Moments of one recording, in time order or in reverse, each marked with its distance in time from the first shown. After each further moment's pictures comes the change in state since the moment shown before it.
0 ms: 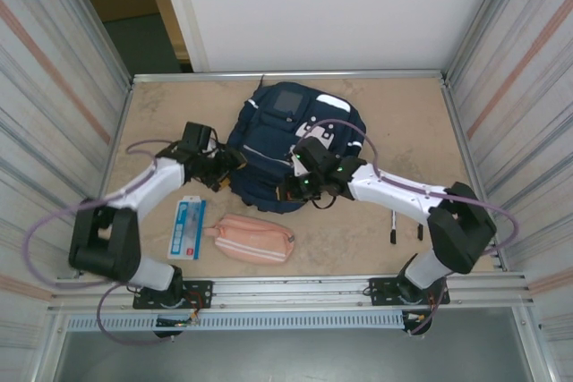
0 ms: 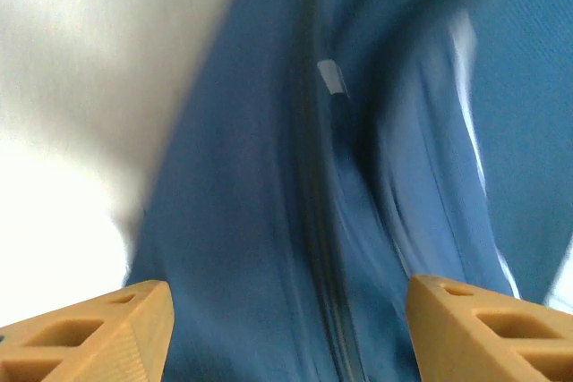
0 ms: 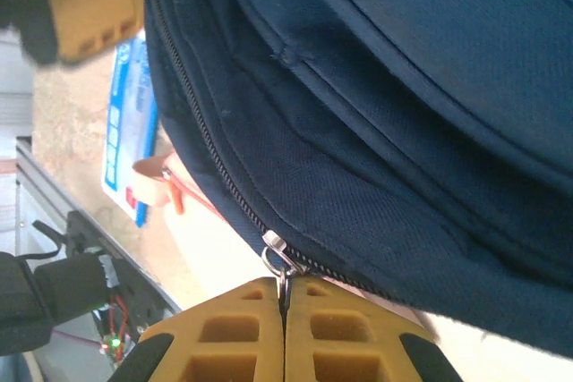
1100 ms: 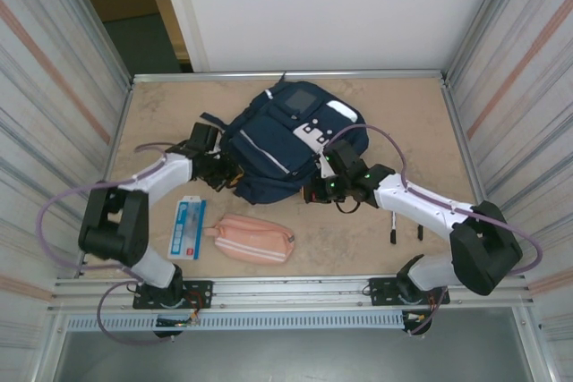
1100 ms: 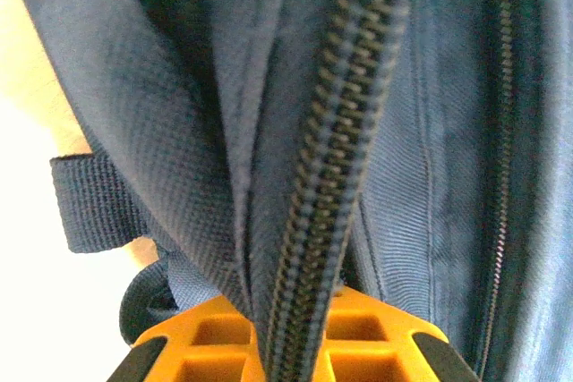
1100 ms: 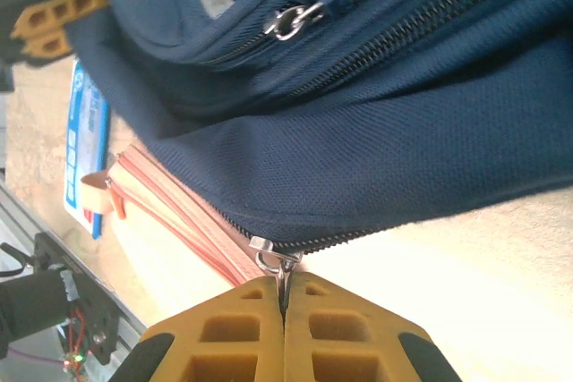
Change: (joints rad) left arm 0.042 0.212 0.086 0.020 0.035 0.010; right arm -0.148 -0.200 -0.215 0.010 0.009 -0.062
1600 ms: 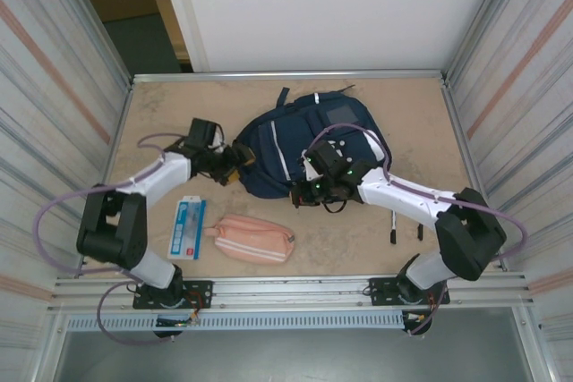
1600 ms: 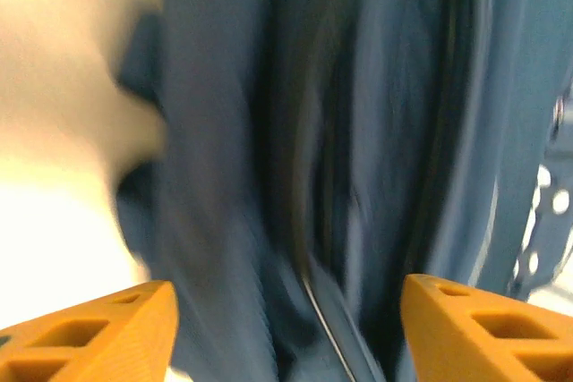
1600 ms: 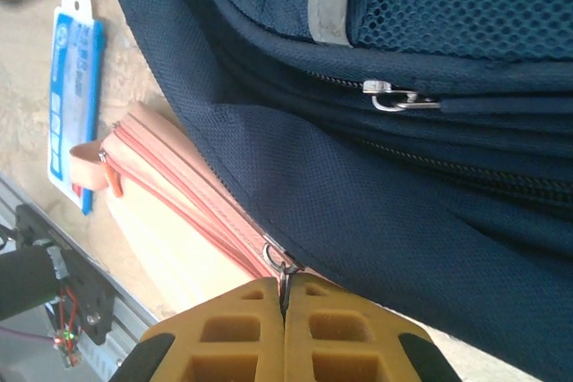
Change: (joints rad) left arm -0.056 -0.088 -0.043 0.086 0.066 0.047; right arm 0.098 0.125 0.119 -0.060 0.016 0.004
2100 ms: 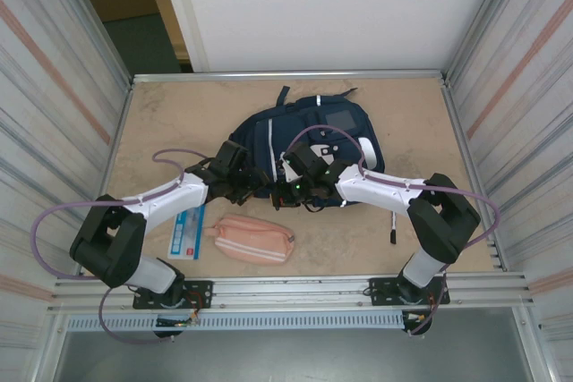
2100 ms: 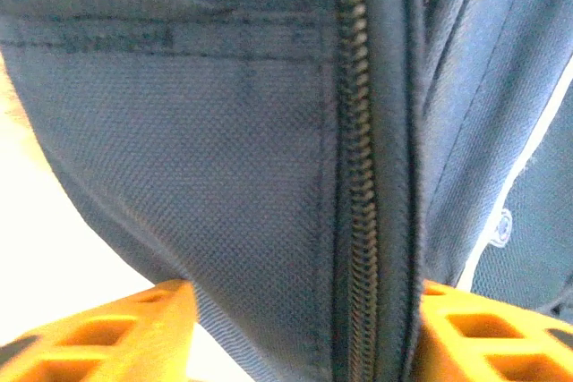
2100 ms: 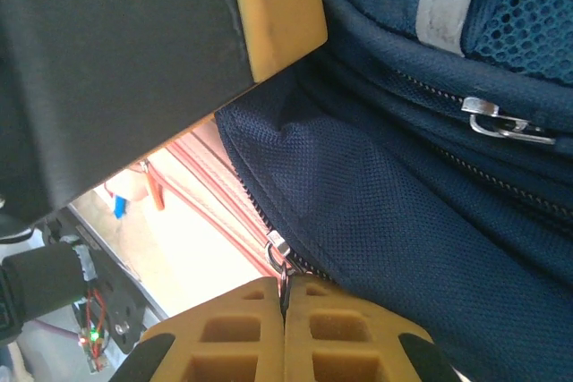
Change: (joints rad) left arm -0.245 -0.061 -0.106 0.040 -0.287 -0.224; right arm 0.079 0.155 0.090 0.097 -0.040 0.034
